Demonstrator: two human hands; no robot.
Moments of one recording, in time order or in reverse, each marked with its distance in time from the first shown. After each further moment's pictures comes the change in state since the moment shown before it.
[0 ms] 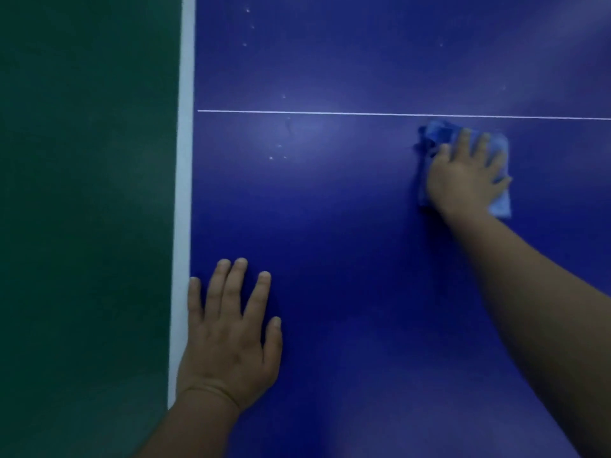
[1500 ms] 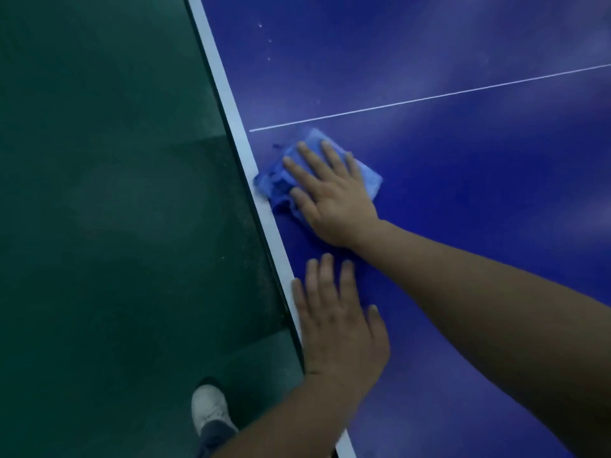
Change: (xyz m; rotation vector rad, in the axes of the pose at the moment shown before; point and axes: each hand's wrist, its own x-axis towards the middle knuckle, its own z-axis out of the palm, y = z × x) left_hand 0.009 -0.034 -0.027 -0.326 -0.231 0.054; right_hand -0.184 -0.184 0.046 -0.068 -0.069 -0.693
